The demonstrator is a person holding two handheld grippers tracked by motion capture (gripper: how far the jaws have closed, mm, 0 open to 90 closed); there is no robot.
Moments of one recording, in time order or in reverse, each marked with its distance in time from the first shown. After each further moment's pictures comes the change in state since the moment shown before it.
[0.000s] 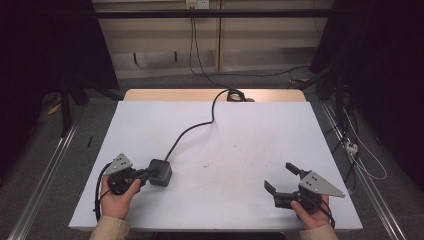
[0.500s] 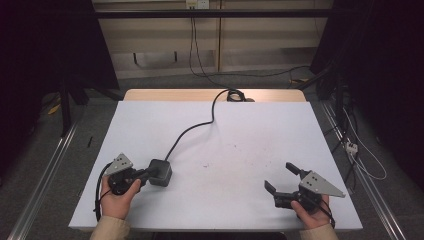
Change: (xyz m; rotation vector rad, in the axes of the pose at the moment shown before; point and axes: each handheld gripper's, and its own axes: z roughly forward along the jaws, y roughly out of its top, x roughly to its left) left arm 0.000 0.000 0.000 -0.001 0.003 0.018; right arm -0.001 0.000 0.000 -0.003 -0.001 -0.003
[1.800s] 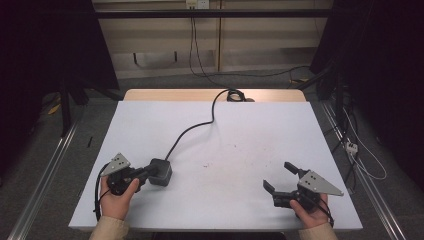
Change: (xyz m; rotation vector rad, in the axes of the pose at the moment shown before) left arm 0.003 -0.001 -0.002 -0.059 -0.006 -0.044; right arm 0.000 0.001 0.003 0.002 0.009 0.003
